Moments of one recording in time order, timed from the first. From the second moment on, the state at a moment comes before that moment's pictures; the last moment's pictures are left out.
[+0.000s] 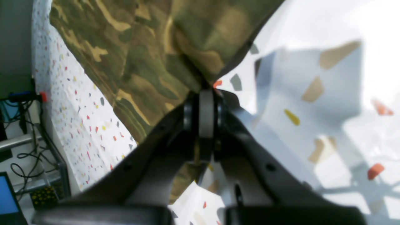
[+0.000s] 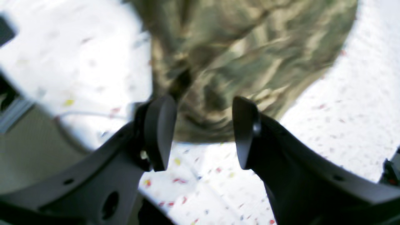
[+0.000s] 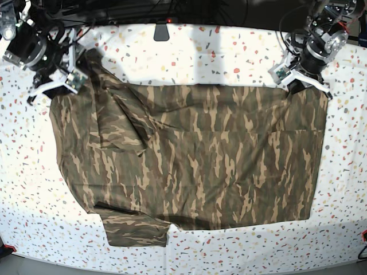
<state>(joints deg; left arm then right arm) 21.8 -34.4 19.0 94.8 24.1 -14.8 18.8 -36.8 42.1 11.1 126.9 11.1 34.6 -47.1</state>
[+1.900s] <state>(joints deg) 21.8 -33.3 19.0 94.9 24.1 -14.8 17.8 -30.3 45.9 -19.9 110.0 -24.5 13.5 -38.1</state>
